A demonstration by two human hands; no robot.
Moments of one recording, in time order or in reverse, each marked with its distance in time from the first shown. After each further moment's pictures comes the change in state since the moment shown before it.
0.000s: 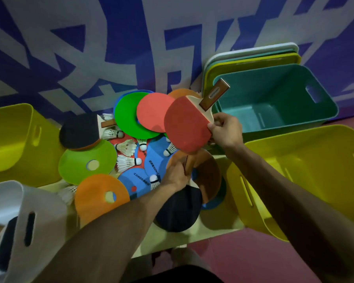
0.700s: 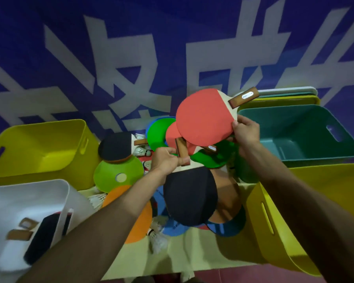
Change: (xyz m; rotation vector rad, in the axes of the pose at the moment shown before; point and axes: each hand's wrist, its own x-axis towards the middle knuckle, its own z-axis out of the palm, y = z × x) left_hand -0.040 0.001 -0.133 -0.686 0.401 -0.121; right_hand 0.003 -0.078 -0.004 0.459 0.016 0.063
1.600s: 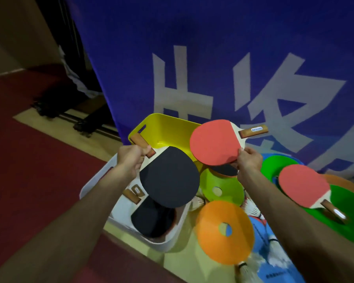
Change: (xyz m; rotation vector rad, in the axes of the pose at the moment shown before) left_hand -0.068 -0.116 -0.400 -0.592 0.616 -0.163; right_hand -0.159 0.014 0.322 -0.043 -0.230 0.026
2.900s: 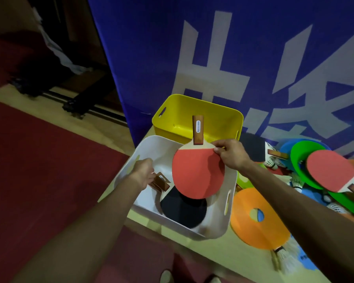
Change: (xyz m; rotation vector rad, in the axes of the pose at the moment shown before) left_hand 0.077 -0.072 -0.095 0.101 -0.115 -0.343; right_hand -0.087 0.028 0.111 -0.880 -0.572 -0.487
